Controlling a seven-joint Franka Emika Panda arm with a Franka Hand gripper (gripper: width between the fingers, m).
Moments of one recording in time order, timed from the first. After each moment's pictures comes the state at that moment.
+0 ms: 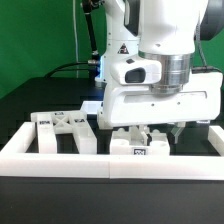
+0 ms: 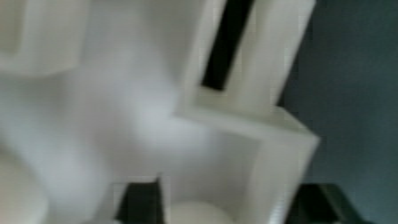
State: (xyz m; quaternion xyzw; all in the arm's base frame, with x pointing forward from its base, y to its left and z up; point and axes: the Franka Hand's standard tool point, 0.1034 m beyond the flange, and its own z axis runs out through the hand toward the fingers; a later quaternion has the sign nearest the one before) arm 0.576 0.037 0.015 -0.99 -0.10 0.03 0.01
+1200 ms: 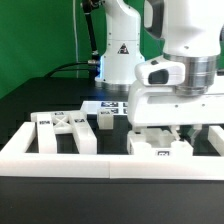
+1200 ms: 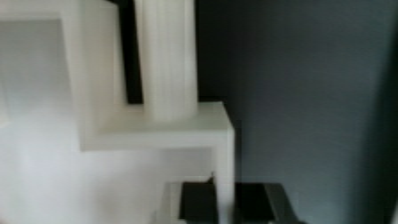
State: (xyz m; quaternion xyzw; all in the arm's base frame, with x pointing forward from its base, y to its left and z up) arm 0.581 0.089 0.015 -1.00 -0.02 0.02 0.01
